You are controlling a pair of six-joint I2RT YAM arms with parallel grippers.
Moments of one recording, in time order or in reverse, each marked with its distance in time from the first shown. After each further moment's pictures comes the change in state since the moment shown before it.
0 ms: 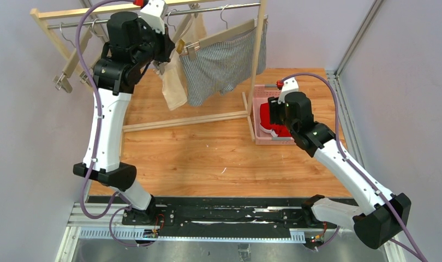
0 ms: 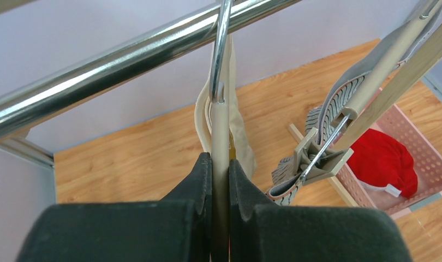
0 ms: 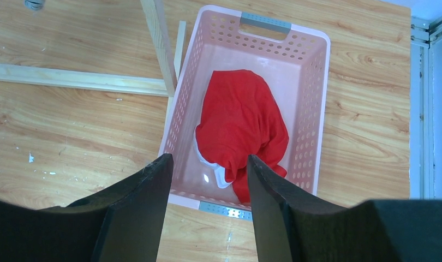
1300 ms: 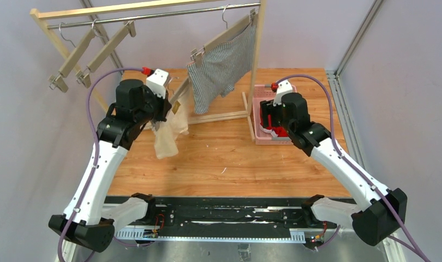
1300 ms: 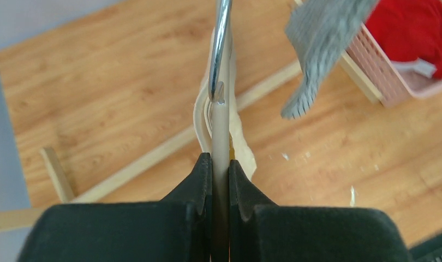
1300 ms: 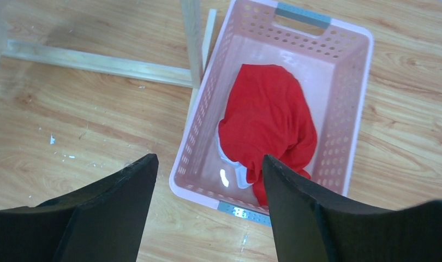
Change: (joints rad) left arm 0.000 -0.553 -0.977 0.232 -0.006 0.043; right arm 0.001 0.016 -0.032 0.034 -0.089 0.003
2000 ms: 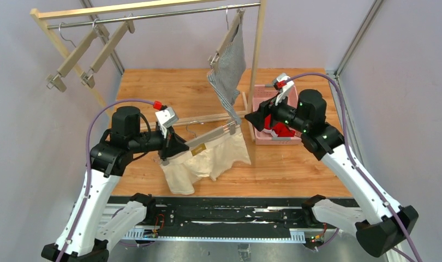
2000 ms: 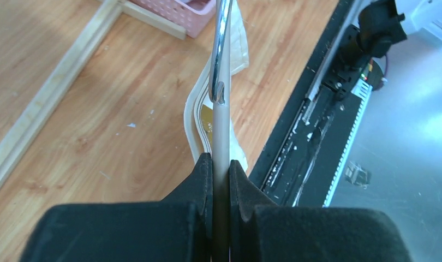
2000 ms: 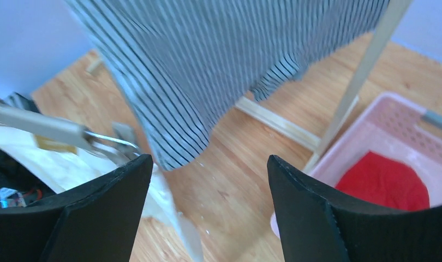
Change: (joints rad) left arm -0.026 -0.265 -0.200 -0.217 0.663 0.078; right arm -0.036 -0.066 0.046 0.082 -0.580 0.030
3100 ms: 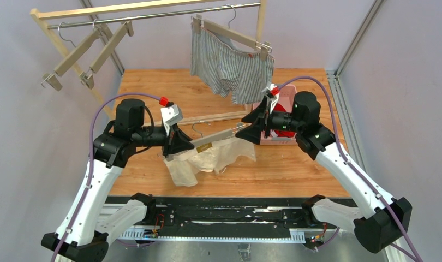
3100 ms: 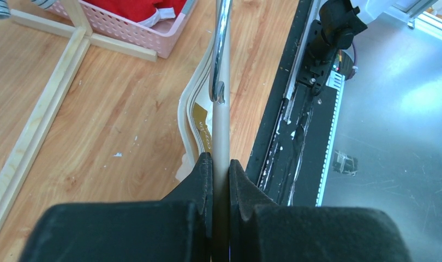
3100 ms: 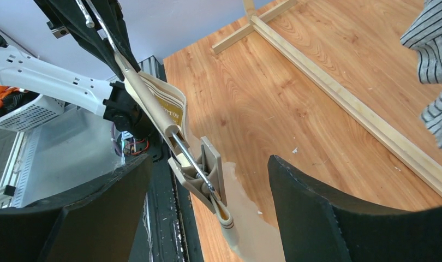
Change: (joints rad) left arm -0.032 0.085 0.062 -0.007 0.142 0.093; right arm -0.003 0.008 -0.074 0.166 -0.495 0.127
